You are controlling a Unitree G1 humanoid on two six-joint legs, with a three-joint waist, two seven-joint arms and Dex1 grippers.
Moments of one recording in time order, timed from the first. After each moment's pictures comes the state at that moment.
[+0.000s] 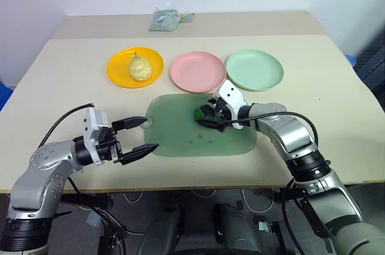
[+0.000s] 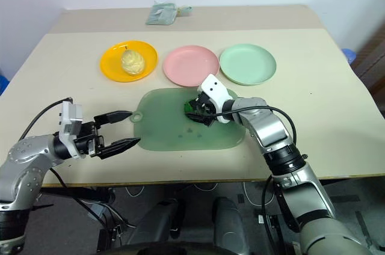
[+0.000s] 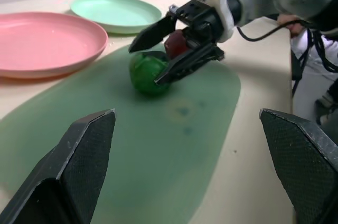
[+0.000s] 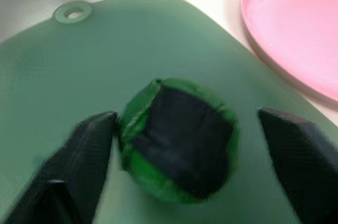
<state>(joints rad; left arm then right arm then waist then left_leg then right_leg) -0.02 0.69 0.23 -0.29 -0.64 0.35 -1.12 -0.64 -0.44 0.29 0.01 0.20 0.67 0.74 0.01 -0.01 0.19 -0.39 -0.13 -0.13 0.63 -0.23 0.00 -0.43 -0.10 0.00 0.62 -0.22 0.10</state>
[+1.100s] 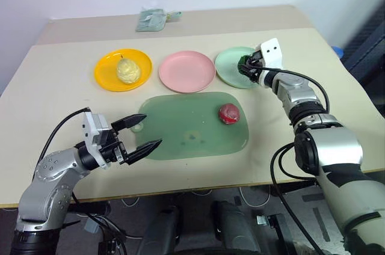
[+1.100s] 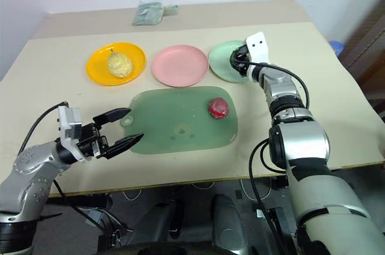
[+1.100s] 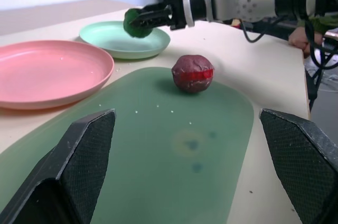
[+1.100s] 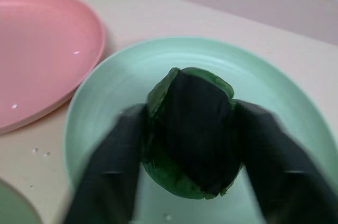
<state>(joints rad) 0.05 0.59 0.22 -0.37 -0.64 0.28 -0.97 -1.20 -0.41 -0.04 1.34 0.04 -0.10 0.49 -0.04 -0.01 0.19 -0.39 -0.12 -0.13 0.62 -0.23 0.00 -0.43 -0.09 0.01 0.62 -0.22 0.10</state>
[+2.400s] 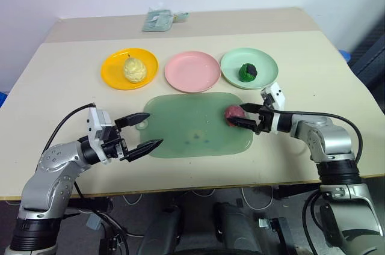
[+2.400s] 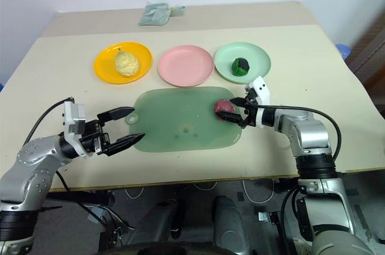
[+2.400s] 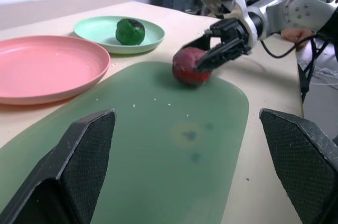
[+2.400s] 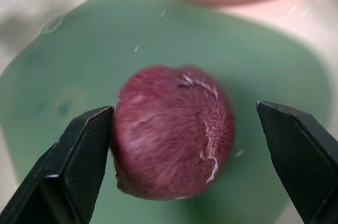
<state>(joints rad) -0.03 0.63 0.18 -0.28 -0.64 0.28 -1.04 -0.51 -0.55 -0.03 0.16 0.36 0.69 0.99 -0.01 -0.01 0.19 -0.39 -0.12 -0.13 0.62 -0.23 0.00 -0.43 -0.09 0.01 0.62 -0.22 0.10</state>
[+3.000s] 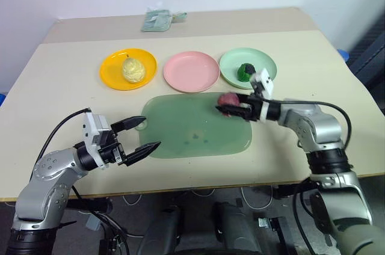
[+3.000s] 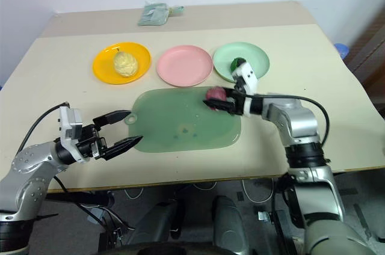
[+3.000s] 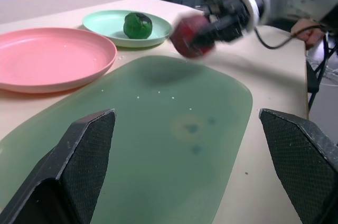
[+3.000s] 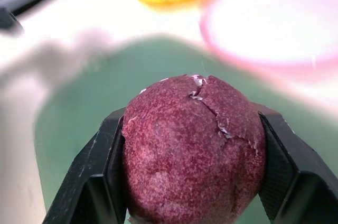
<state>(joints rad) 0.04 0.62 0.22 -0.34 -0.65 0.29 -0.99 -0.70 -0.43 0.01 0.20 0.39 0.59 0.98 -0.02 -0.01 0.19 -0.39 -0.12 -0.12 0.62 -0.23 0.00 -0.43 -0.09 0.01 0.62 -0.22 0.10</state>
